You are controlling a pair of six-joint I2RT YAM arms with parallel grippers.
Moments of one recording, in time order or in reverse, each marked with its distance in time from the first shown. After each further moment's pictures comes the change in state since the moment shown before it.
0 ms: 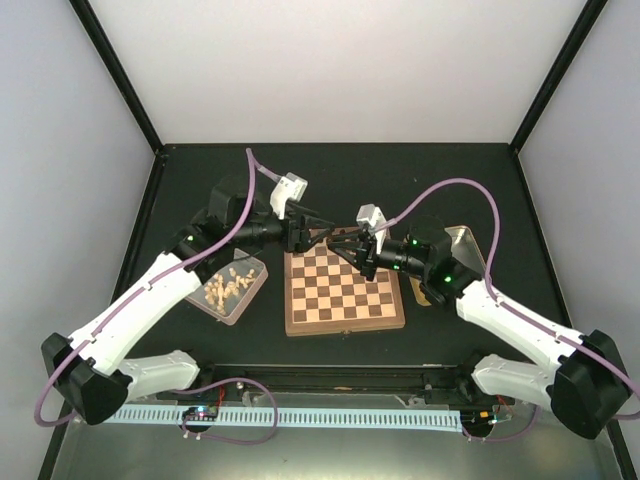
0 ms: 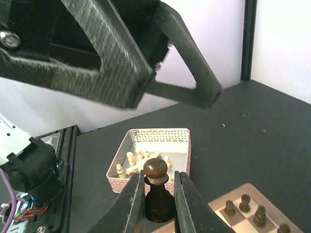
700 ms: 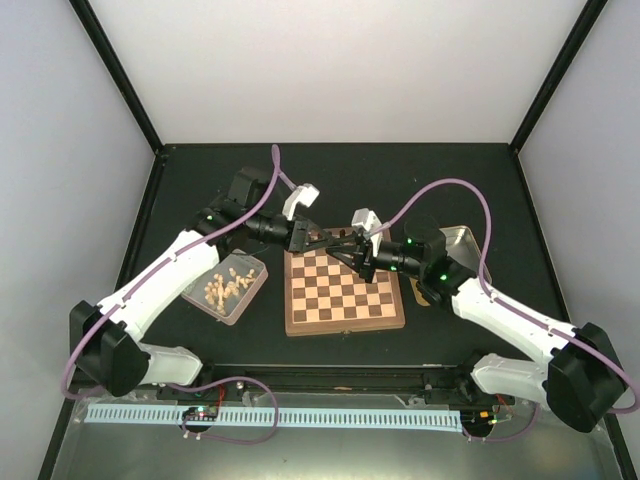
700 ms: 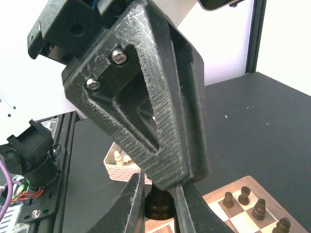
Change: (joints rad) left arm 0.067 0.174 0.037 -0.129 0.343 -0.007; right arm -0.001 0.041 -0.003 0.018 -0.044 -0.075
